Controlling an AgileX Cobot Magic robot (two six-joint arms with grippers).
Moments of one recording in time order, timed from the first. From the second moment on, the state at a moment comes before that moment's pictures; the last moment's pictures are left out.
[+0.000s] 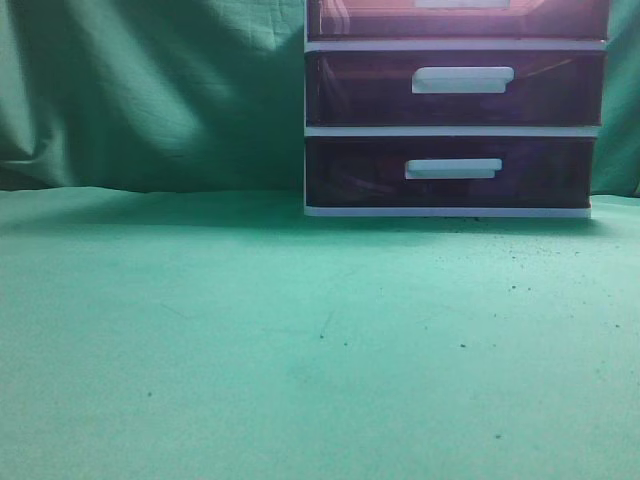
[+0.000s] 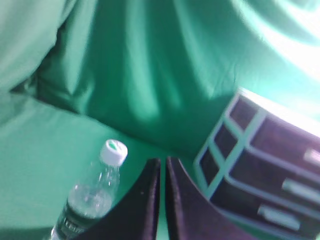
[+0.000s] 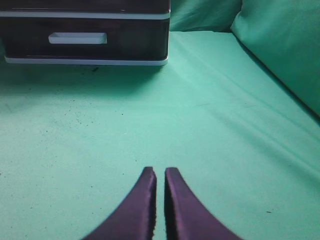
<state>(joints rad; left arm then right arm) 0.08 0.09 -0.23 -0.62 0.13 0.15 -0.04 -0.01 0.03 0.14 0.39 -0.17</state>
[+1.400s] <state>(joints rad) 0.05 1.26 -0.58 -0.70 0.03 0.61 -0.04 -0.01 0.03 0.14 0.39 -0.17</state>
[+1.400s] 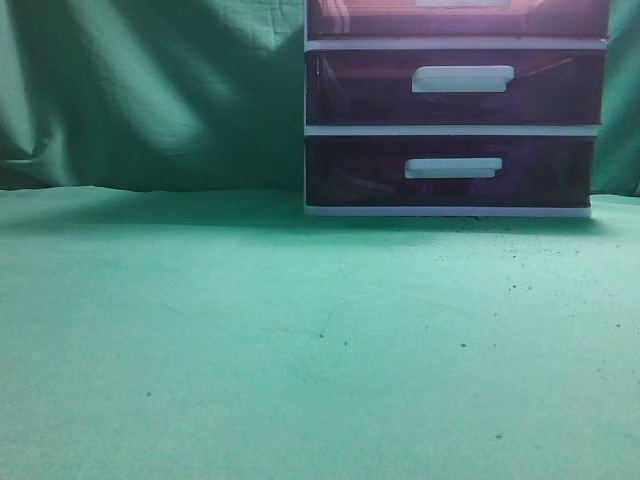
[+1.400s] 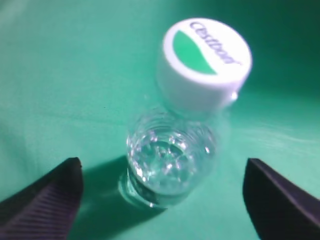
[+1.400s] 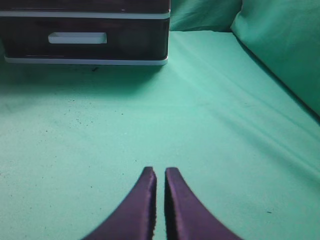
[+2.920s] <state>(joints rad) 0.04 1.26 -1.04 -0.78 0.57 0.62 -0.04 -0.01 0.03 0.14 0.39 -0.17</state>
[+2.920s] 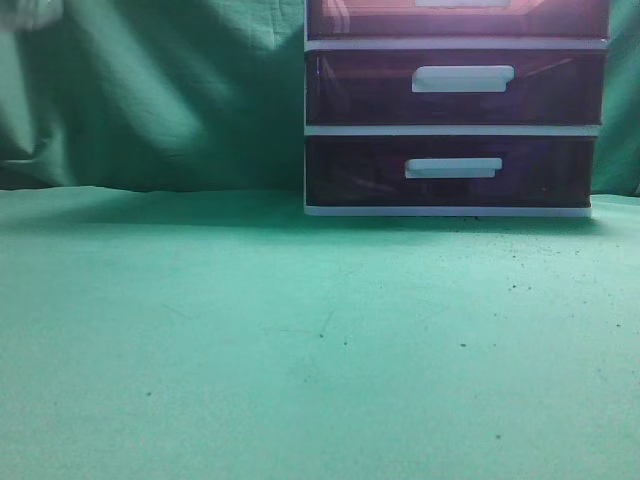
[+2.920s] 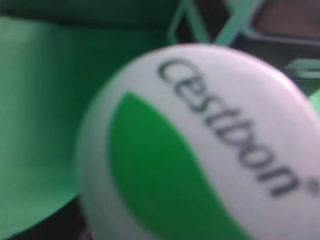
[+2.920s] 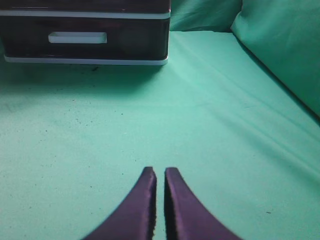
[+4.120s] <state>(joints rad) -0.19 1.08 -1.17 -0.69 0.81 0.76 -0.04 0.38 -0.47 0.40 0.30 -0.32</state>
